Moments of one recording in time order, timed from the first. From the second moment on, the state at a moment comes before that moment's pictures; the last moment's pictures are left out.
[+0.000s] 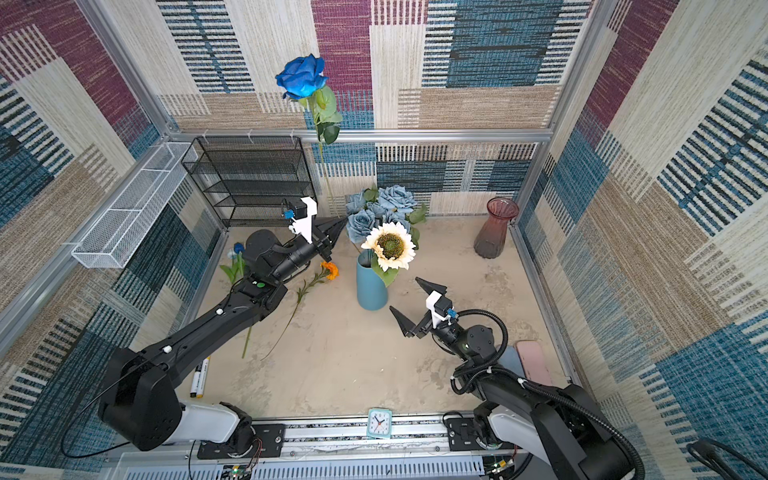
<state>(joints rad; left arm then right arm) -0.47 1.43 1.06 0.56 0.40 -0.15 0.47 1.08 0.16 1.25 -0.39 0.00</state>
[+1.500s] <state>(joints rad) -0.51 1.27 0.85 0.42 0.28 -0.10 0.47 1.10 0.16 1.25 -0.41 0.00</state>
